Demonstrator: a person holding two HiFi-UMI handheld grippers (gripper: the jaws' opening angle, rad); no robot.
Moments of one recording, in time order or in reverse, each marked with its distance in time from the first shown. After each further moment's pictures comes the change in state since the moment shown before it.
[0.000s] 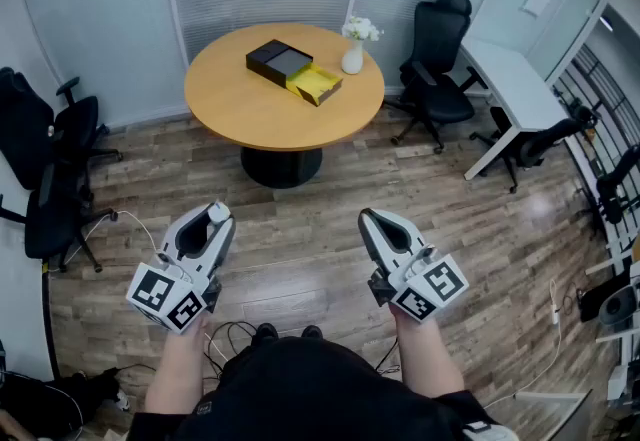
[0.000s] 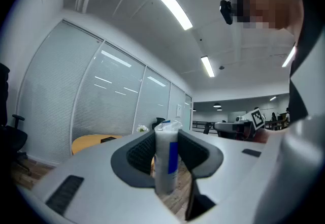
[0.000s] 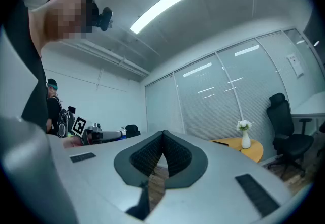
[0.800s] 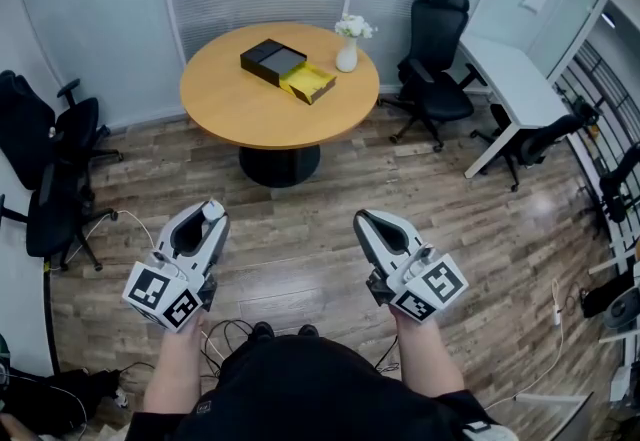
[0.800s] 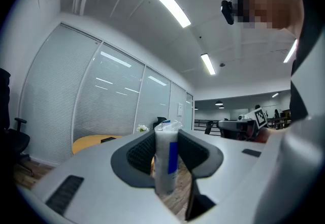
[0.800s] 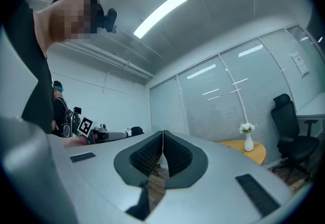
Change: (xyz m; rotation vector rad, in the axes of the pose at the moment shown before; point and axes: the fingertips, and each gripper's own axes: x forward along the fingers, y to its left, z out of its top) left arm 0.016 -0.027 -0.005 0.021 0.003 0.021; right arm -0.030 -0.013 0.007 -0.013 -0.027 0.066
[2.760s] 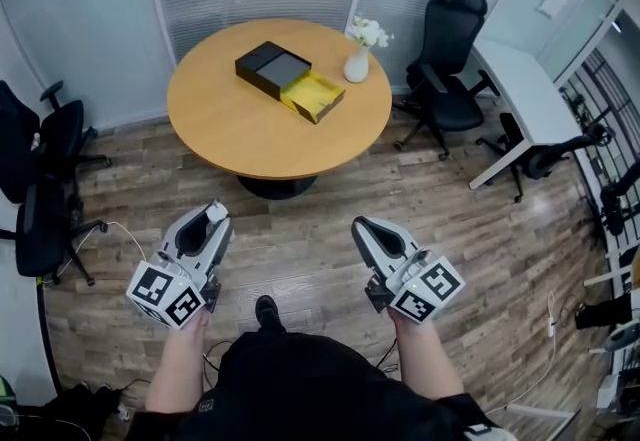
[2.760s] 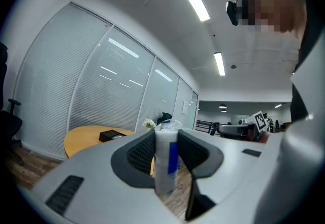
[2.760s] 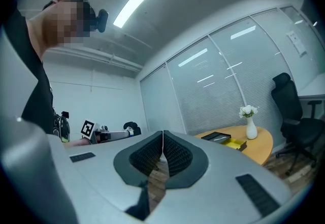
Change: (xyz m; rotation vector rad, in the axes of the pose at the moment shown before) left arm 0.133 0.132 -0.034 -0.107 0.046 0.001; right arm 0.128 -0.128 -0.048 0.121 0.096 -0.021
